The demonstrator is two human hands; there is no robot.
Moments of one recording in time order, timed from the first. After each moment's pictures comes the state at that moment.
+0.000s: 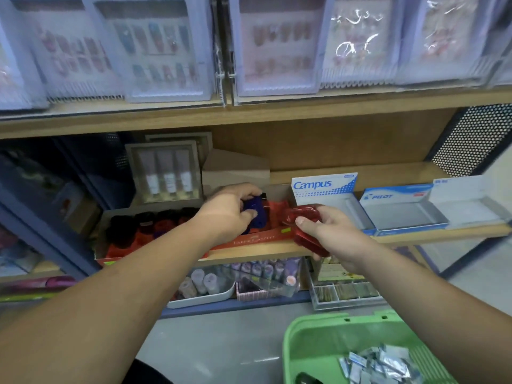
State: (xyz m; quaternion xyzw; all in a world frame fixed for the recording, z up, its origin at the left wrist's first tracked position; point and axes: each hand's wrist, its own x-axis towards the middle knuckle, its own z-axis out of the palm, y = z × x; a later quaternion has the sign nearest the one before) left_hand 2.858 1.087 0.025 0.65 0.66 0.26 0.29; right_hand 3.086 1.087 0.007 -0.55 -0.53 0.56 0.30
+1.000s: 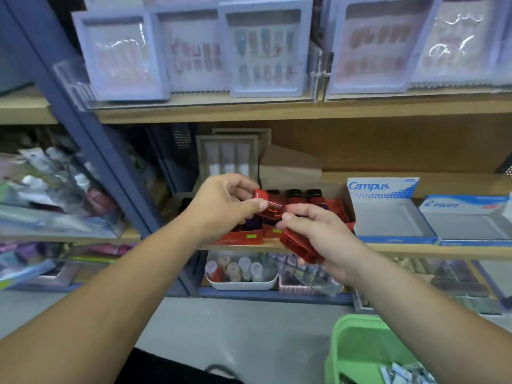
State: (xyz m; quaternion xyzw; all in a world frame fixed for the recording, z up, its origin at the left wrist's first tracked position) left_hand 2.776 0.999 0.064 0.54 0.67 0.40 0.31; right_hand 2.979 1.034 0.024 -0.45 -0.50 0.67 0.31
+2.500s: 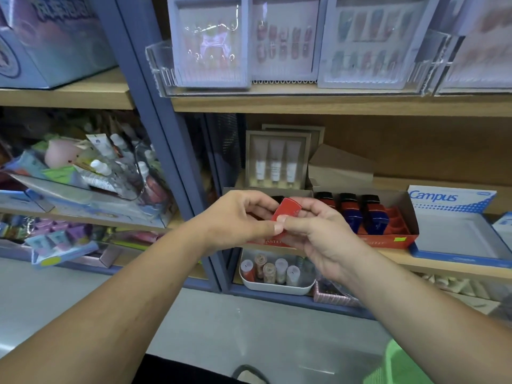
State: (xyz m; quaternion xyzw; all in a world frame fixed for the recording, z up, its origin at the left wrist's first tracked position) left_hand 2.701 0.959 0.054 0.54 0.61 0.36 0.45; right_hand 2.876 1.020 0.022 -0.37 -0.40 0.76 0.35
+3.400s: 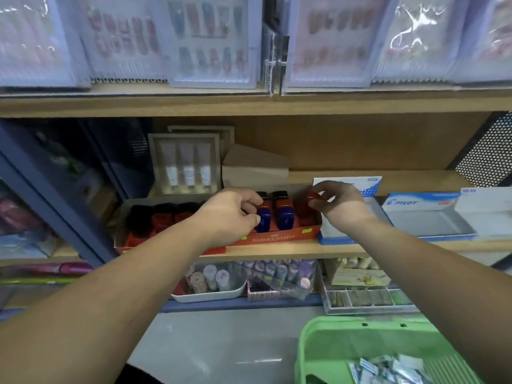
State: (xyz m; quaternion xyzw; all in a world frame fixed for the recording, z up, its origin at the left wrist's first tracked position) left_hand 2.823 1.062 0.031 0.62 0.67 0.23 0.34; right_hand 3.056 1.156 -0.002 -0.63 -0.65 0.31 0.29
